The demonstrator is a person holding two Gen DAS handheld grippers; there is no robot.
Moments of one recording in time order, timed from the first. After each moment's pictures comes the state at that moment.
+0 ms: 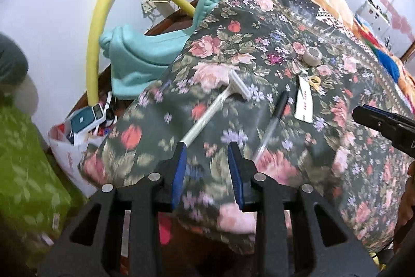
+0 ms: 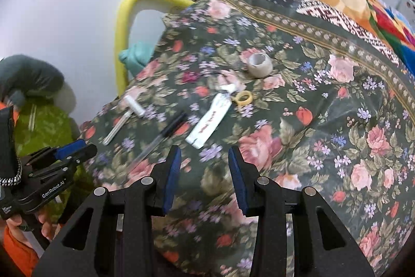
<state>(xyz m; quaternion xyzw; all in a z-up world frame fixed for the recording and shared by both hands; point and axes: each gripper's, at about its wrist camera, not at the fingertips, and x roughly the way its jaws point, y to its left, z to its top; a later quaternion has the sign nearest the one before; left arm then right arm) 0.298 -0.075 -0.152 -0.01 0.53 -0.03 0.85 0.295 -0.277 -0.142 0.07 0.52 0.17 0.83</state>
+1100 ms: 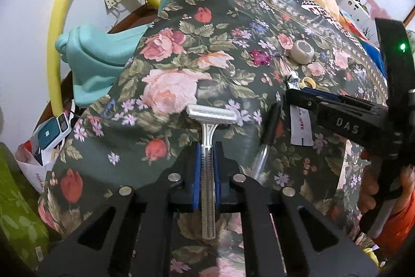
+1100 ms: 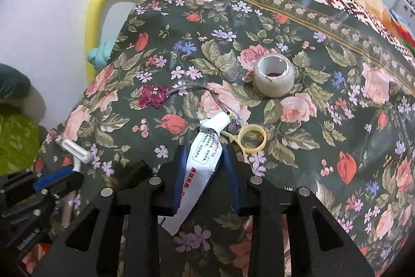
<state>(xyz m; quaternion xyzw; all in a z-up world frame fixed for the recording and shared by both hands) 0.345 -0.094 -0.193 -0.03 0.55 -0.11 0.83 0.378 -0.235 -0.211 0.04 0.53 0.13 0.84</state>
